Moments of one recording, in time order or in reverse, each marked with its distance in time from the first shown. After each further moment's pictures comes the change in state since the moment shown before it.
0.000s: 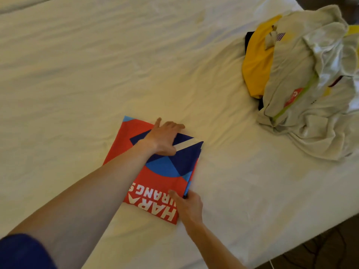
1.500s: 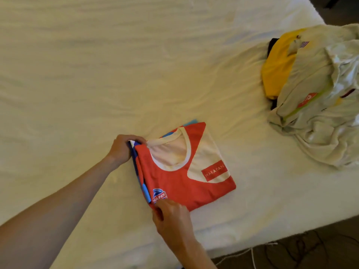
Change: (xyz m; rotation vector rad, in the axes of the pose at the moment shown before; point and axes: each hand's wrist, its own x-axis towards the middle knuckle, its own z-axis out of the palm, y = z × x) left_hand -0.155 -0.056 0.095 -1.365 0.568 -0.480; right_hand -0.097 0.056 0.000 -0.848 -0.154 -0.917
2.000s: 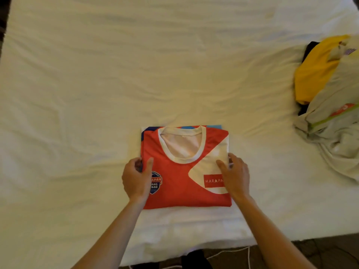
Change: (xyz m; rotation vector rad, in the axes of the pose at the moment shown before) left_hand -0.120 -0.082 0.022 0.171 0.667 -0.171; right_hand 0.069 0.090 -0.068 -0.079 0.178 0.489
